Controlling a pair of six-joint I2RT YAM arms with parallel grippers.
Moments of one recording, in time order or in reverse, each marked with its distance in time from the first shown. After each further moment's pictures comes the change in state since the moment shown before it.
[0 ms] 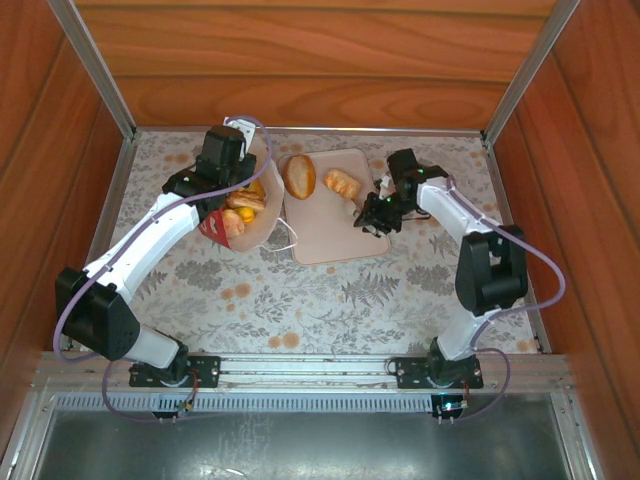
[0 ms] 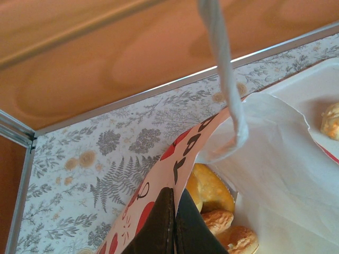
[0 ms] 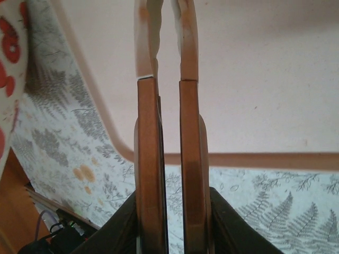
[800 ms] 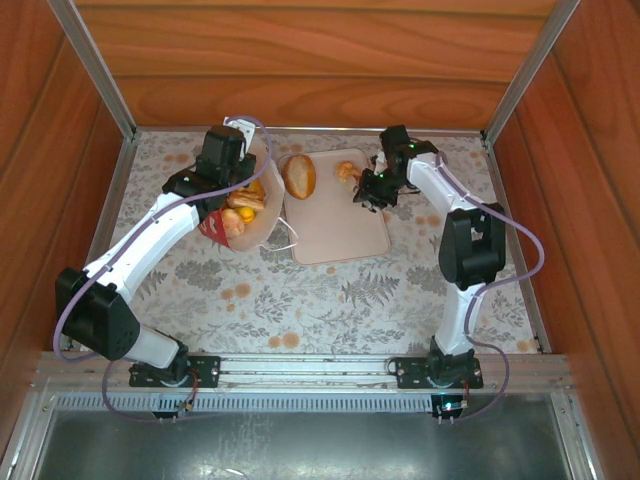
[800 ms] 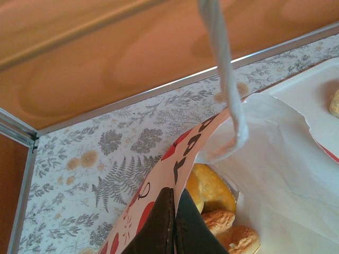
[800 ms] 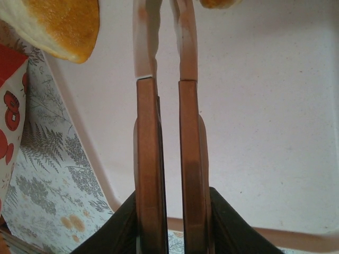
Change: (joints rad) left arm 0.001 0.000 0.000 0.000 -0.008 0.004; right arm -0.006 0.206 0.327 -0.077 0.117 -0.037
